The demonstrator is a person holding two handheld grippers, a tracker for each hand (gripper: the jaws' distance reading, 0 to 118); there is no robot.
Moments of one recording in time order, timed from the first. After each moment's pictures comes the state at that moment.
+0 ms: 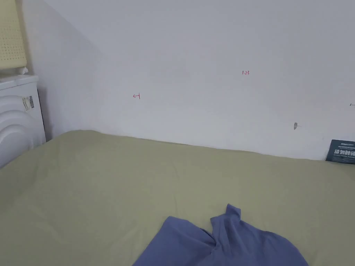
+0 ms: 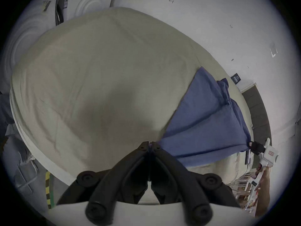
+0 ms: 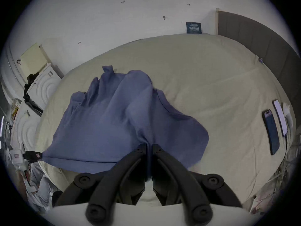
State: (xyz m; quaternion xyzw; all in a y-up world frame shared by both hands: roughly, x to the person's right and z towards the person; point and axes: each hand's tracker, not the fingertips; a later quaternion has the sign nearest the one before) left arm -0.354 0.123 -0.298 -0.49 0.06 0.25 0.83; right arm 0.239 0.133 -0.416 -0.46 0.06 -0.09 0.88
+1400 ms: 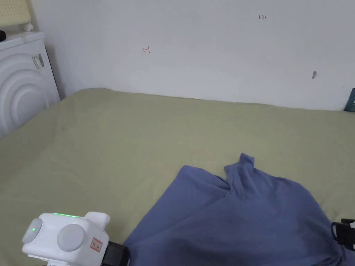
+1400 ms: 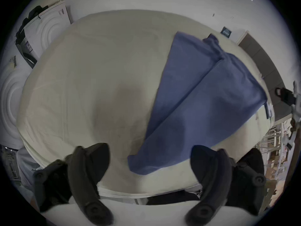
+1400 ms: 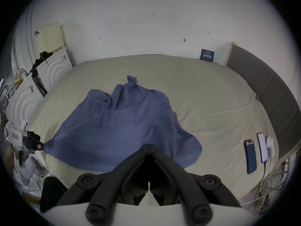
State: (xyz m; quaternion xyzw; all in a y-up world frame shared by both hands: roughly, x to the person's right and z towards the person) left arm -0.328 0.107 -0.327 -0.57 0.00 0.05 0.82; right arm 0.183 0.212 -0.377 -0.40 0.09 0.03 0.91
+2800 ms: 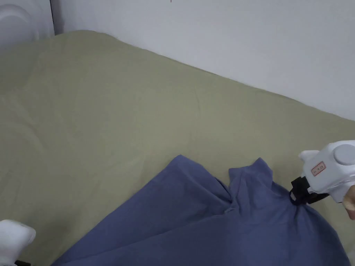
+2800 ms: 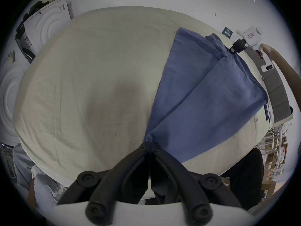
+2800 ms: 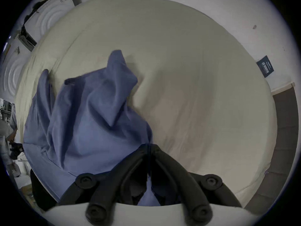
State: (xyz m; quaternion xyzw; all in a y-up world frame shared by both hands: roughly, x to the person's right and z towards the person) left arm -0.320 0.111 -0.323 -0.57 -0.01 0.07 0.82; right arm 0.114 0.139 -0.725 -0.57 0.19 0.20 0.77
